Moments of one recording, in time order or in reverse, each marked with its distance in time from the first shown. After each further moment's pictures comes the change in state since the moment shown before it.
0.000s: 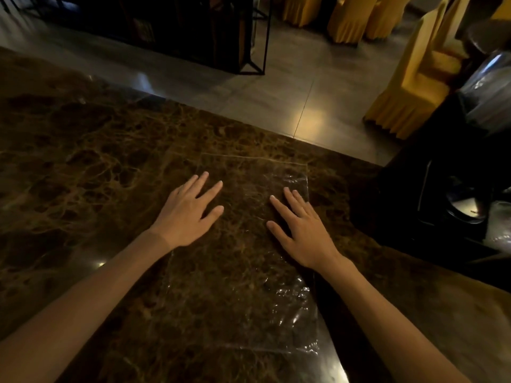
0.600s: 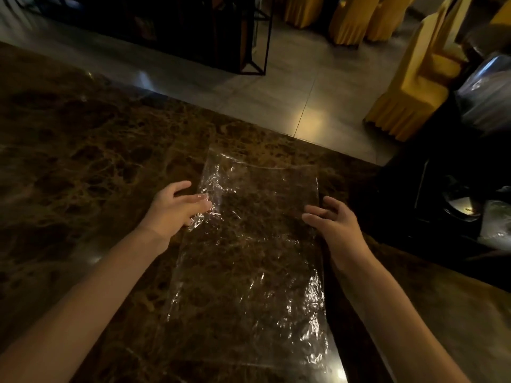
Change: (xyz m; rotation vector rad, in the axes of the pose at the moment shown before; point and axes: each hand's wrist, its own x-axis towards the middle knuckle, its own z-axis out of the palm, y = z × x) left_hand -0.030 0.002 -0.017 -1.247 0.145 -0.493; right_hand -0.027 0.004 -0.040 1.231 0.237 0.657
